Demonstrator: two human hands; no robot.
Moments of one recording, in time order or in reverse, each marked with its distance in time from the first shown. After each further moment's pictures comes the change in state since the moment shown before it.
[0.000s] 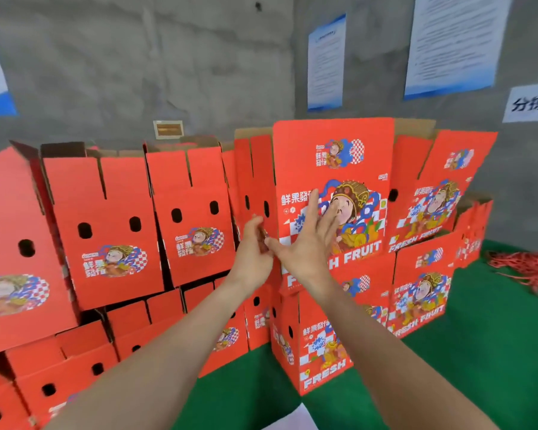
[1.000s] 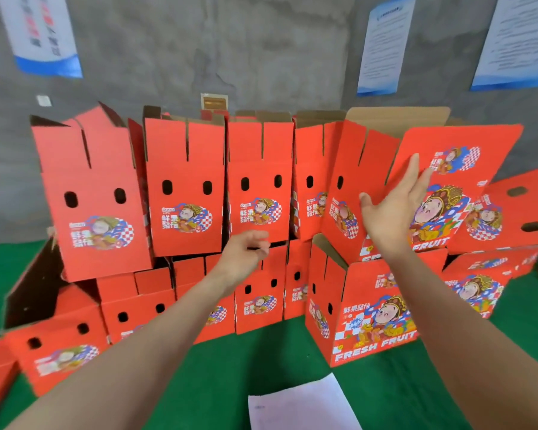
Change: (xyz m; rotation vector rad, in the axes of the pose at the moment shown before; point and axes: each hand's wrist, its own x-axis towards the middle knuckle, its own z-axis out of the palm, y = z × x) left_hand -0.064 -0.023 -0.104 -0.023 0.030 -0.340; right_hand 0.022 -0.015 -0.030 -0.052 0.229 -0.089
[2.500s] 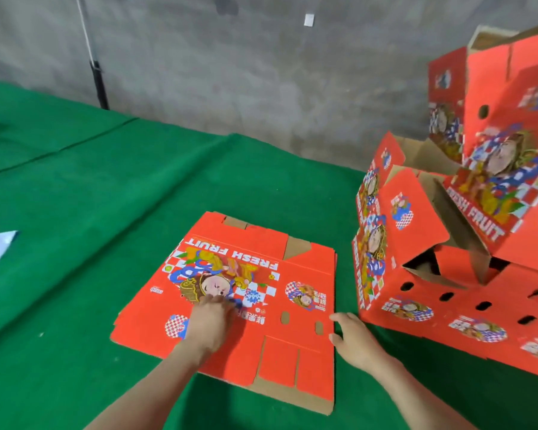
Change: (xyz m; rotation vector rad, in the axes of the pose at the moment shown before) left_hand -0.315 -0.393 -0.513 1.066 0.346 -0.422; right_hand -0.547 -0.296 0.290 -0.284 -1.685 -0.278
